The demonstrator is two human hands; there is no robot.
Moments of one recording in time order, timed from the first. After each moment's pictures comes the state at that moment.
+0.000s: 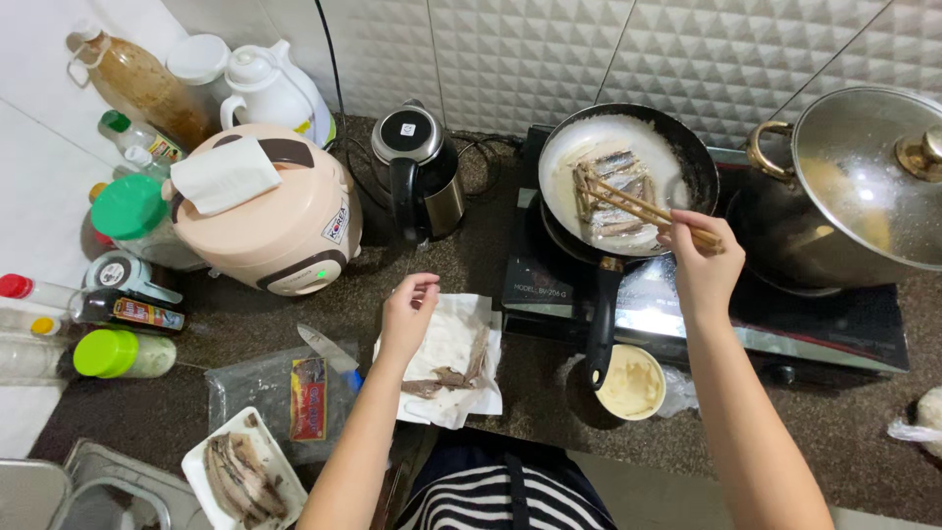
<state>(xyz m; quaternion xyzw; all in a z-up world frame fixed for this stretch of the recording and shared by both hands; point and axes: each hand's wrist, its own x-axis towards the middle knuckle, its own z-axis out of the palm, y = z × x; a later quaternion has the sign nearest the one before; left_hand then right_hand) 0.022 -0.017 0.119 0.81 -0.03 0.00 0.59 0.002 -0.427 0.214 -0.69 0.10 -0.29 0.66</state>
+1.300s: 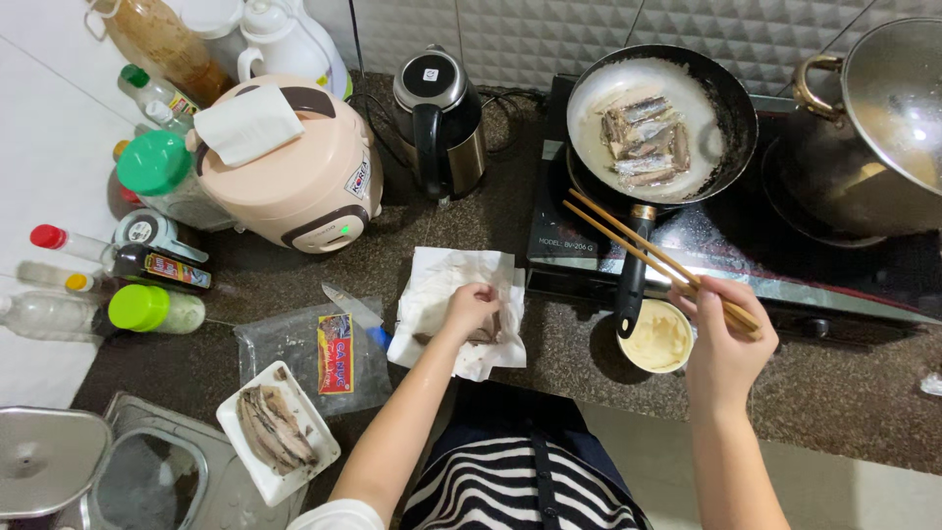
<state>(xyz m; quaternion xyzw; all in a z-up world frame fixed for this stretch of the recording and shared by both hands) -0.013 -0.043 -0.018 0.82 0.03 -0.24 0.53 -0.154 -0.335 0.237 -0.62 0.12 -0.31 0.71</state>
